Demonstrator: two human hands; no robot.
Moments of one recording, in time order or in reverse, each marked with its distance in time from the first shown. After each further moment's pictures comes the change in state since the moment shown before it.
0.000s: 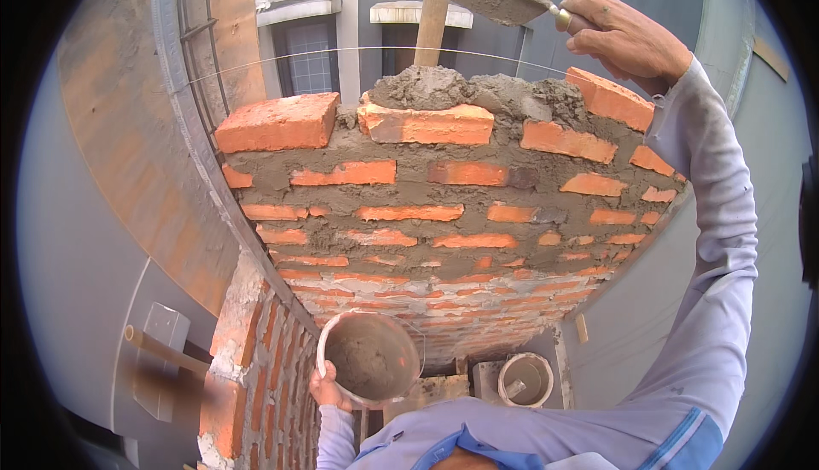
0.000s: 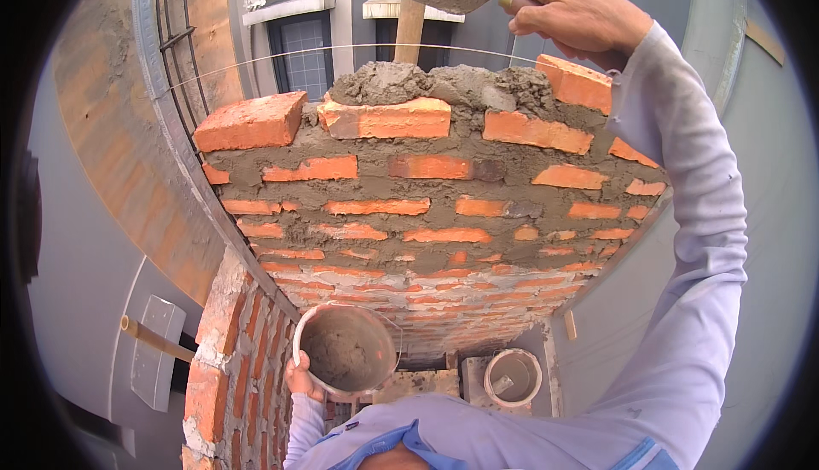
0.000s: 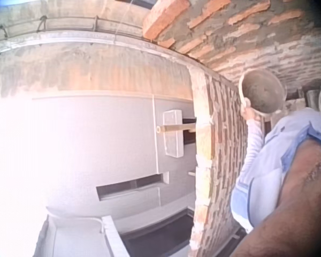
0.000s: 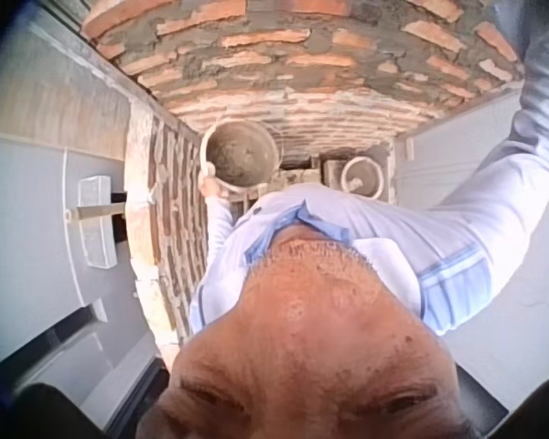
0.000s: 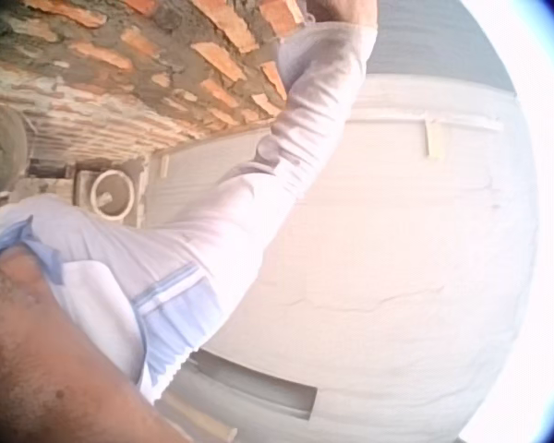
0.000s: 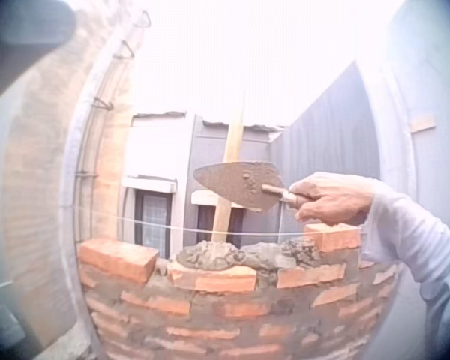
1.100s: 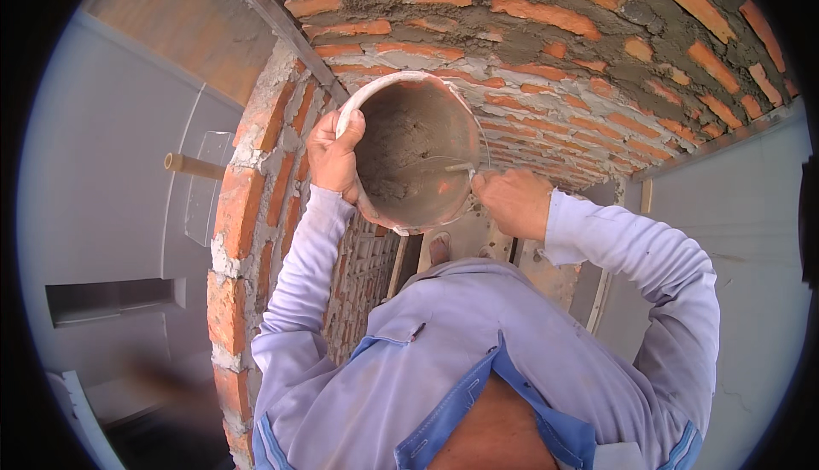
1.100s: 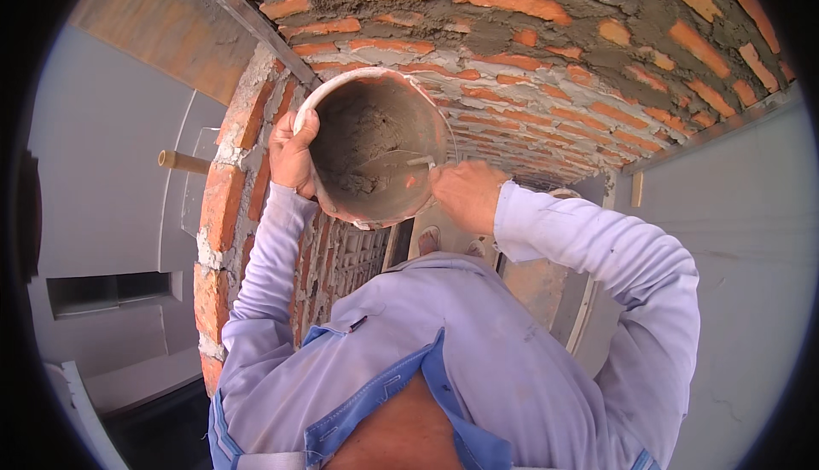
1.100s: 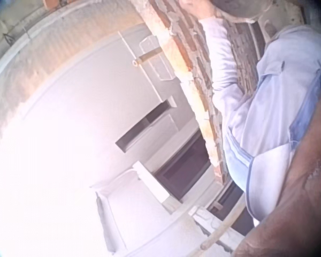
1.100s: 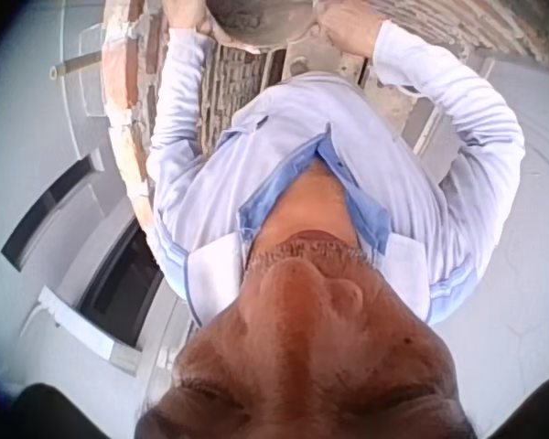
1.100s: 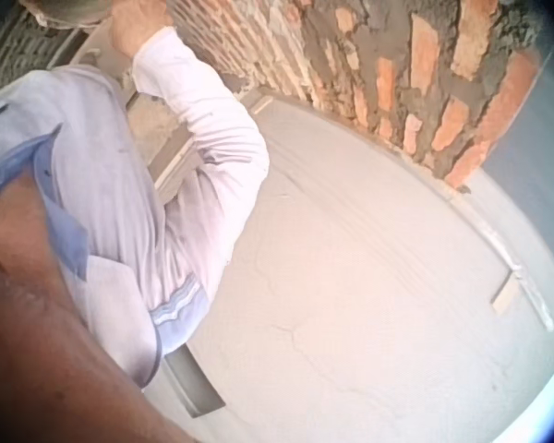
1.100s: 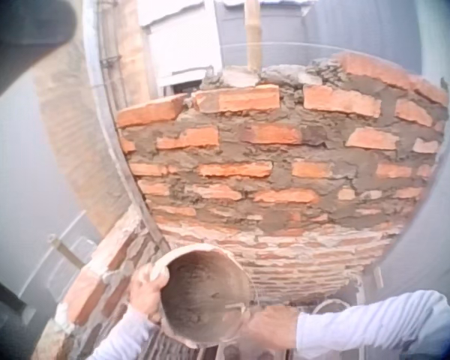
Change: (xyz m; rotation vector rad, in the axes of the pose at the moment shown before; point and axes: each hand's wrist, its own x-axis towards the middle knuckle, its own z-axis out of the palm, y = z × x) left_hand -0.079 0.092 0.089 0.465 -0.357 0.312; right_hand -0.257 -0.092 0.362 0.190 -0.623 -0.491
